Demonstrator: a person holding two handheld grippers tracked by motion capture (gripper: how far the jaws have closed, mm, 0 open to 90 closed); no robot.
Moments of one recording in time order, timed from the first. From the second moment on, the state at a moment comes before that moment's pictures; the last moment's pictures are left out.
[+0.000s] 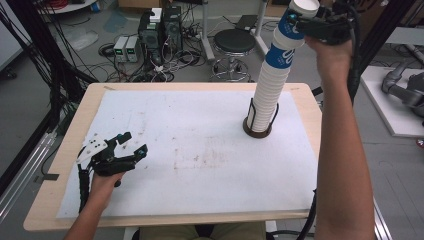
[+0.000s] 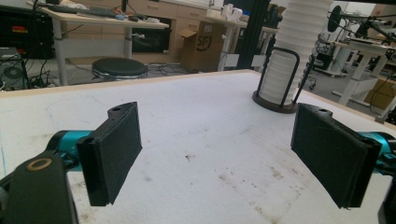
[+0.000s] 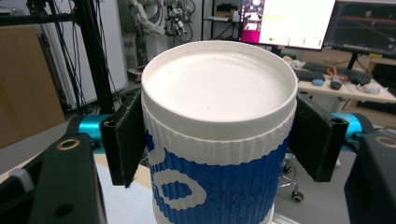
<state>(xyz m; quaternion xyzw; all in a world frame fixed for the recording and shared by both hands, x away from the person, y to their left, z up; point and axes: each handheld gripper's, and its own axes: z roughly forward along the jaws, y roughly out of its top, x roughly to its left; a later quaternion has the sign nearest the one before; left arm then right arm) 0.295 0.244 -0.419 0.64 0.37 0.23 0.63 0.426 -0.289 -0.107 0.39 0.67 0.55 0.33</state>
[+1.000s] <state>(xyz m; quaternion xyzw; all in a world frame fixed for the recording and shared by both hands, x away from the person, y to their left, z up) 0.293 0.239 -0.416 0.65 0.35 0.21 0.64 0.299 -0.317 -0.176 0.27 0.74 0.57 0.24</state>
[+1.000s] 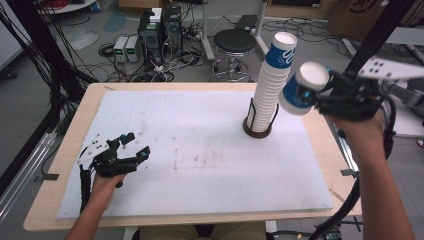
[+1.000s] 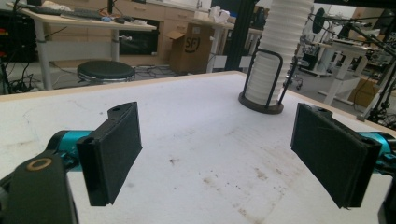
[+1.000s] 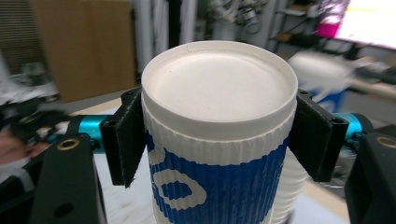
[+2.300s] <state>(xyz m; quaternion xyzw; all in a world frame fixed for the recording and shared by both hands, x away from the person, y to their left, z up) 0.287 0.226 -0.414 0.67 0.31 0.21 0.65 0.304 -0.250 -0.337 0.25 0.77 0.56 0.18</state>
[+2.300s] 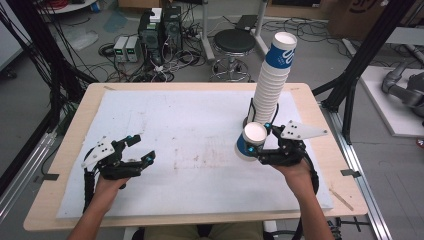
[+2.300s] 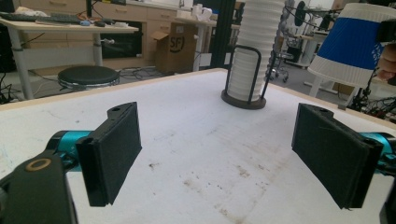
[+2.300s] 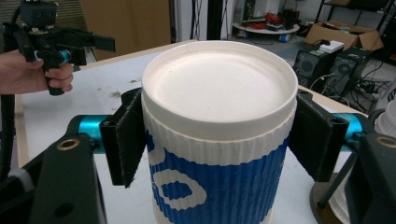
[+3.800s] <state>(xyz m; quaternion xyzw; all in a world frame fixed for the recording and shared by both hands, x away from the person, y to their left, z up) 0.290 0.146 -0.397 0.73 0.16 0.11 0.66 0.310 -0.184 -0.356 0.19 0.80 0.57 0.09</state>
